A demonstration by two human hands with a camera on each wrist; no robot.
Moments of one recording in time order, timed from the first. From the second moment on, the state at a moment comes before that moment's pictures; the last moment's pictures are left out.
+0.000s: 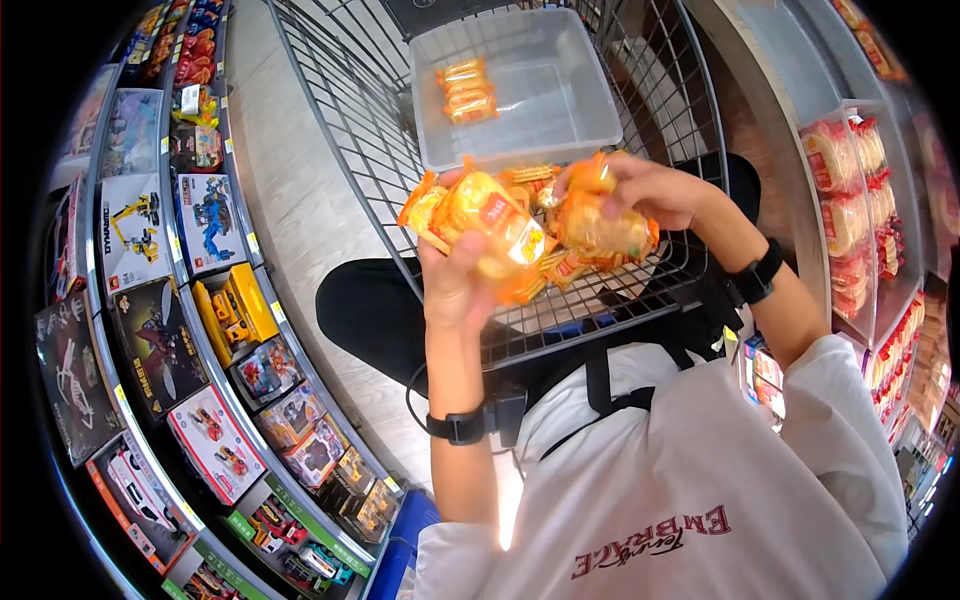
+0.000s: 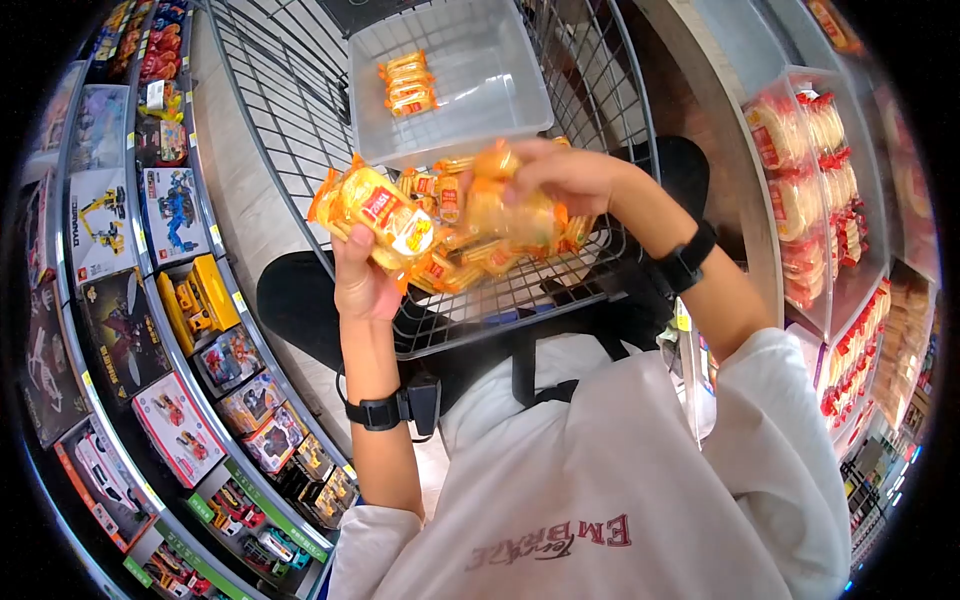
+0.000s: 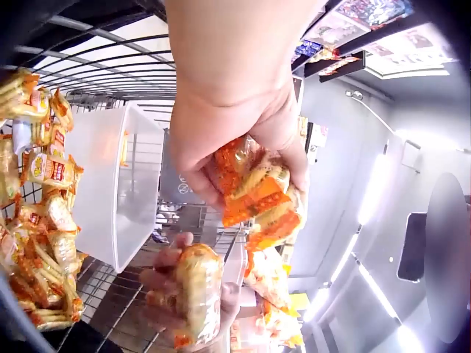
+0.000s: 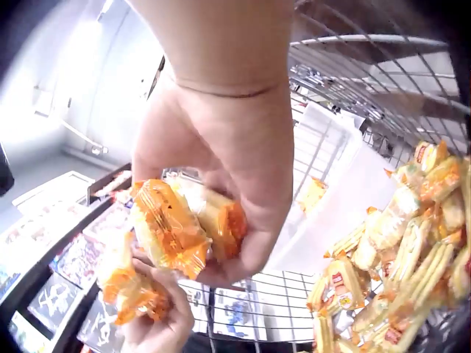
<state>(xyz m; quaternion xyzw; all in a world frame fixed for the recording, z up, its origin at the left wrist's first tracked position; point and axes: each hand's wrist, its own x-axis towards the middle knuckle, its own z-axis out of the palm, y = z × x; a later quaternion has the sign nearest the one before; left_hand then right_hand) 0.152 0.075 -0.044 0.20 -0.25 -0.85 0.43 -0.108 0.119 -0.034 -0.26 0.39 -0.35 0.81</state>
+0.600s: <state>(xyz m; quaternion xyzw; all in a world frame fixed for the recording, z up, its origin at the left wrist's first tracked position) 0.132 0.098 -0.063 0.31 -0.21 -0.80 0.46 -0.053 0.128 0.013 -0.42 0.53 -0.48 0.56</state>
